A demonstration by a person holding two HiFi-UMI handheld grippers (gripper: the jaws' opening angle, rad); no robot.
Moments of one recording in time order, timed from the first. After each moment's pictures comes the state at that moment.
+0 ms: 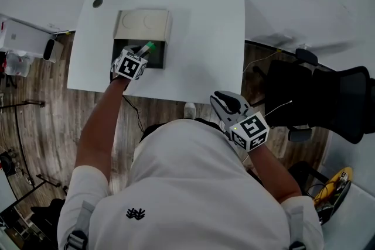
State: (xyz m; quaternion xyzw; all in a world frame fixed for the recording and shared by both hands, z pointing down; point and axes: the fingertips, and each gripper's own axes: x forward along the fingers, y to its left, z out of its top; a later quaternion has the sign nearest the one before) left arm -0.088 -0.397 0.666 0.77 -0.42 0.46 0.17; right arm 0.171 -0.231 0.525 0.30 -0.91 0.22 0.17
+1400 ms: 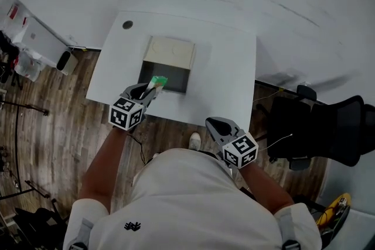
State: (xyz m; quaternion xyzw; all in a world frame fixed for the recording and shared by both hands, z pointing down) left arm -0.116 -0.309 0.531 0.84 -0.46 0.22 0.18; right arm 0.087 -0.219 0.517 0.27 -0.93 0.21 0.15
